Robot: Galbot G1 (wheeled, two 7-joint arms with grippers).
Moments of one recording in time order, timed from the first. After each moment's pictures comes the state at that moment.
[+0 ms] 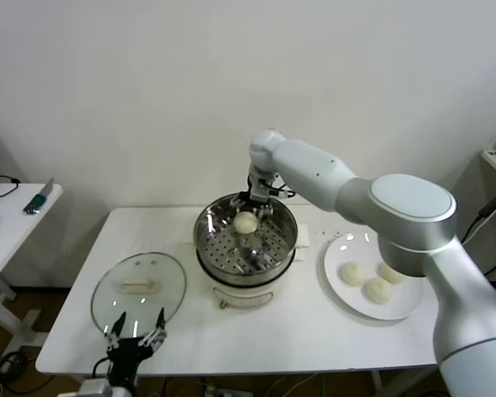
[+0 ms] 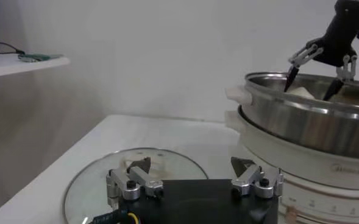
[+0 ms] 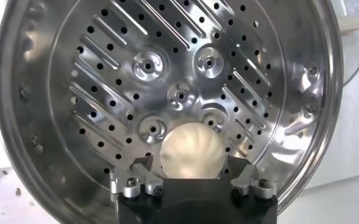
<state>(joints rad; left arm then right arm) 1.77 -1.51 -0.60 -2.13 -0.18 0.14 -0.05 0.45 1.53 -1.29 0.57 -0.23 0.80 -0.94</state>
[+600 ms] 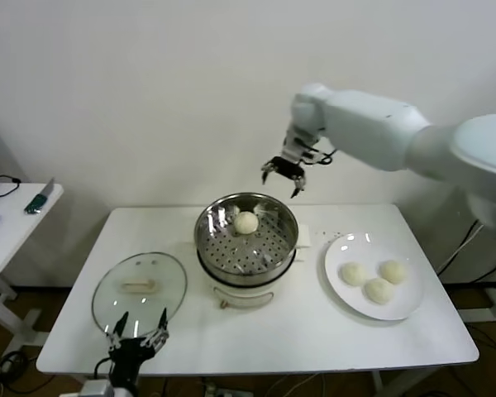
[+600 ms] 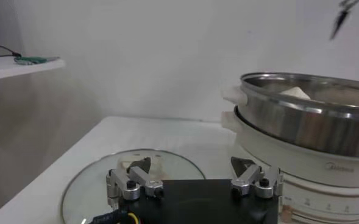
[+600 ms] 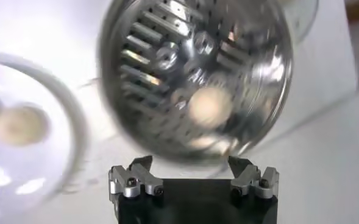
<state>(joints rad) 1.77 -1.50 -0.60 -2.13 -0.17 0.14 -0.05 0.81 1.24 -1.66 0.89 0.35 0.49 -1.04</state>
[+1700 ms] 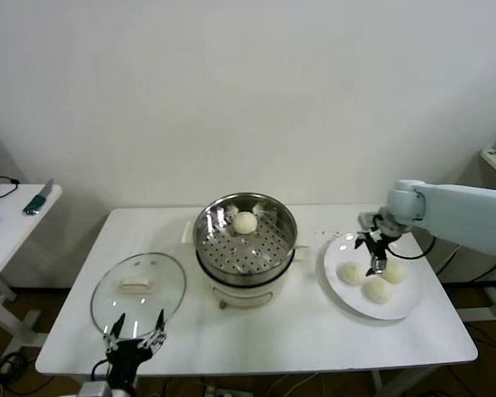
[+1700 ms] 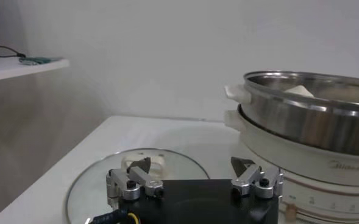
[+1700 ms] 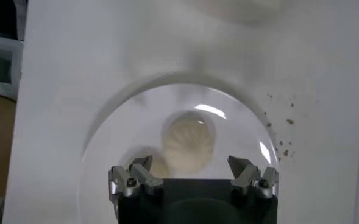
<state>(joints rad) 1.78 -1.51 -0.61 -2.13 -0.17 0.13 -0.05 0.58 0.83 -1.72 1.17 0.47 -0.17 -0.85</state>
